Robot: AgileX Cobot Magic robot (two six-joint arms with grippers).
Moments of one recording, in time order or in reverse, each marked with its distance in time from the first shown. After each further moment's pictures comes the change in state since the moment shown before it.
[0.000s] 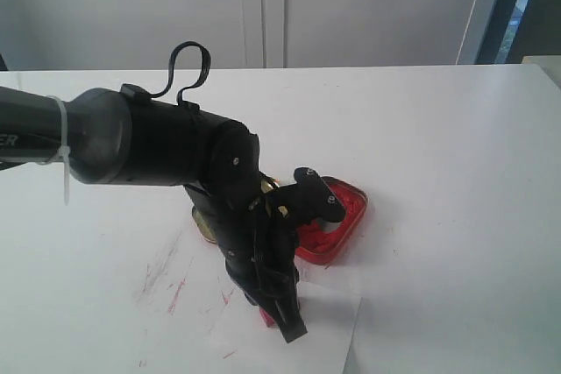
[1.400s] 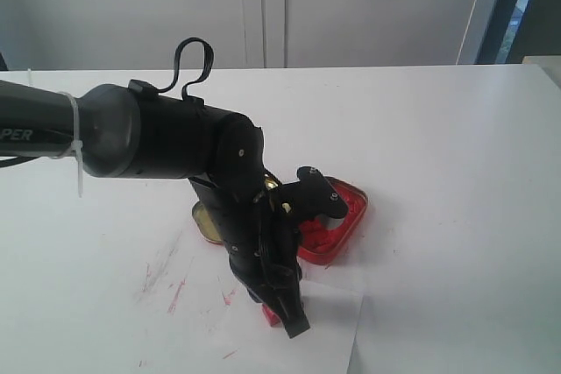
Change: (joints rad) left arm 0.008 0.048 -0.027 -0.028 0.044 0.022; right arm 0.000 0.000 0.000 0.000 0.000 0.010
